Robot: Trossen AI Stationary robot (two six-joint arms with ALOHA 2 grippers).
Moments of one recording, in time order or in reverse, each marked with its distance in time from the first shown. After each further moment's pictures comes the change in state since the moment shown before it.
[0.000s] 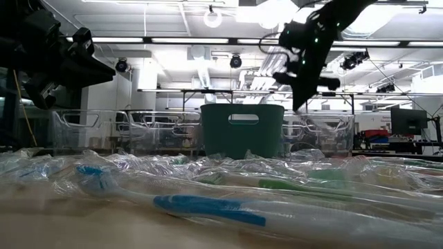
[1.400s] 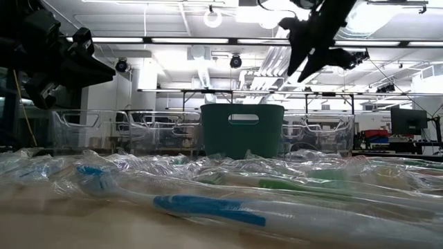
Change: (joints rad) left arm 0.000 0.000 0.000 0.000 0.000 0.000; right arm 0.420 -0.221 0.000 -0.201 -0.157 0.277
